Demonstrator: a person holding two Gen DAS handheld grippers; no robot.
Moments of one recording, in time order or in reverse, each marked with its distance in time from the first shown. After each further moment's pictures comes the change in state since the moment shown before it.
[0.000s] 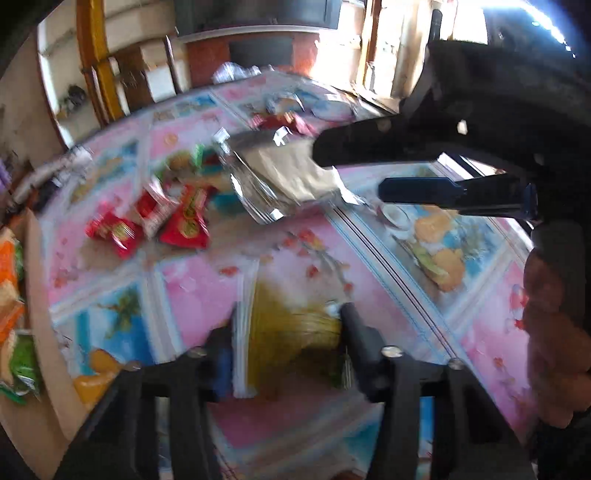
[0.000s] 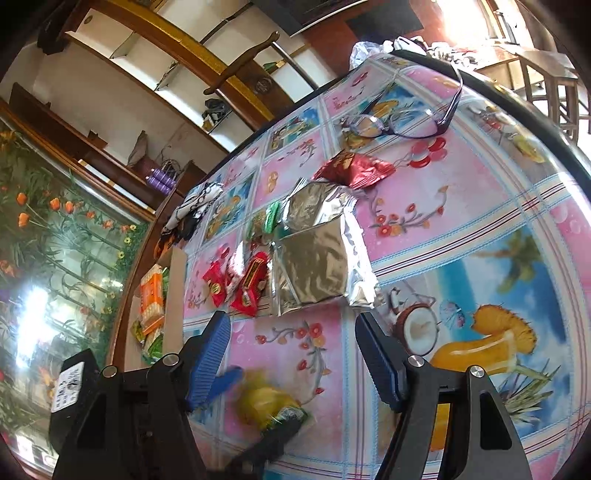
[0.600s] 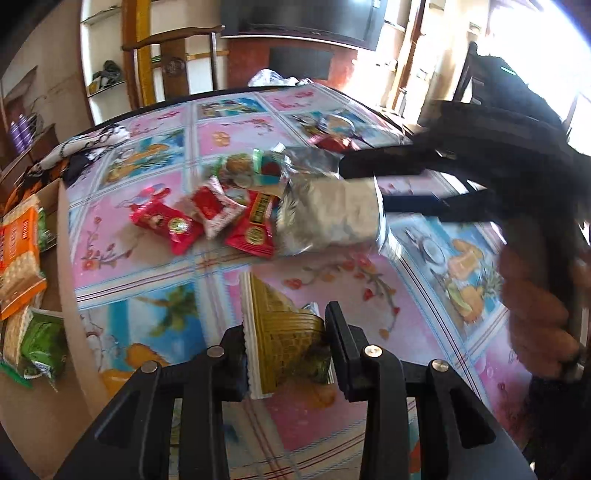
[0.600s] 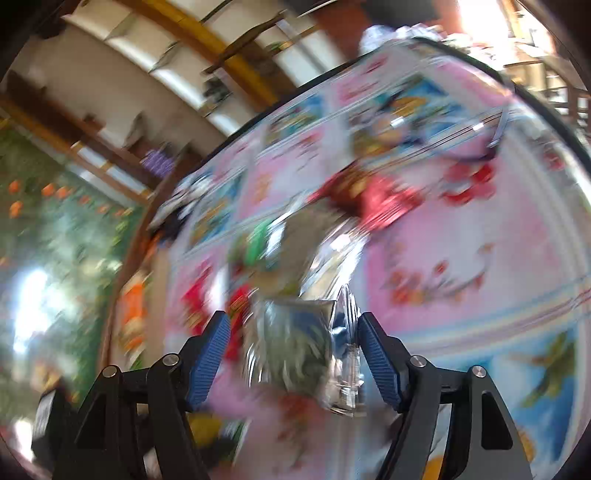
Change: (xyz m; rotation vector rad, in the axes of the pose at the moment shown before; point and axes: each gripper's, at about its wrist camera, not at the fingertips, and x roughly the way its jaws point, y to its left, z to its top) left arm -0.014 0.044 0.004 -0.164 -0.040 0.004; right arm 0.049 -0.005 0.045 -0.052 0.121 0.069
